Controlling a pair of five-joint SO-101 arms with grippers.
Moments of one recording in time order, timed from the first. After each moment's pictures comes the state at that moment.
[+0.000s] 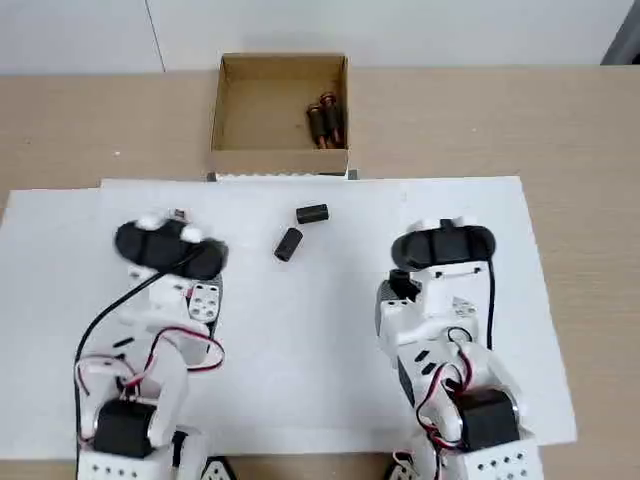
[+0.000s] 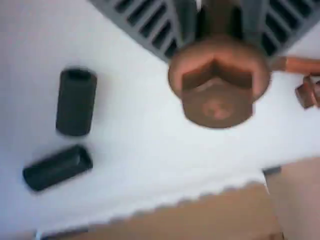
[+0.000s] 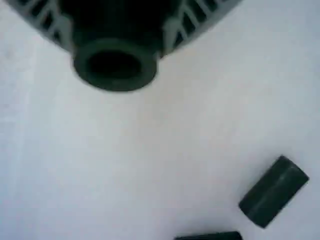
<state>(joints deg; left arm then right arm) 4.3 -90.5 73.2 54.1 -3.6 -17.4 -84.6 68.5 62.2 -11.1</state>
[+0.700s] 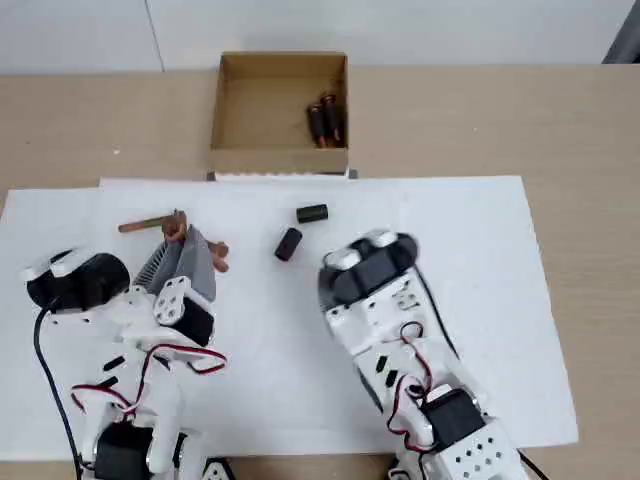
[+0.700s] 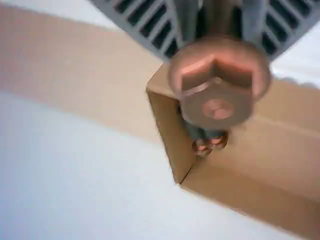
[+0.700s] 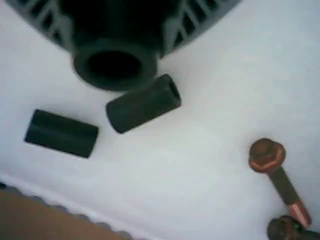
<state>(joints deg) 4.8 -103.3 79.0 43.5 33.0 -32.9 -84.6 81.4 34.3 0.4</state>
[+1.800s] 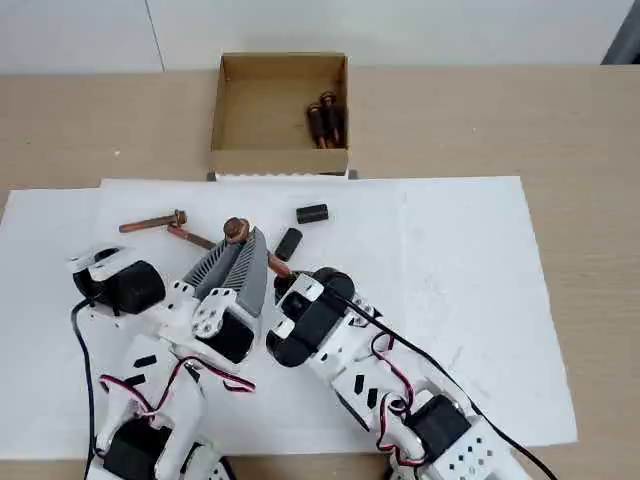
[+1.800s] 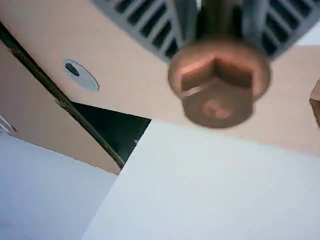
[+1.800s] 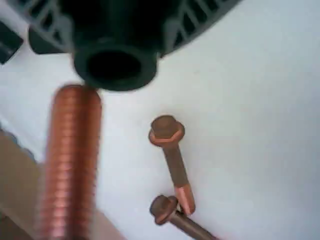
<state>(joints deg) 20.6 -103.3 79.7 36.5 35.2 -43.8 -84.5 82.4 28.8 14.9</state>
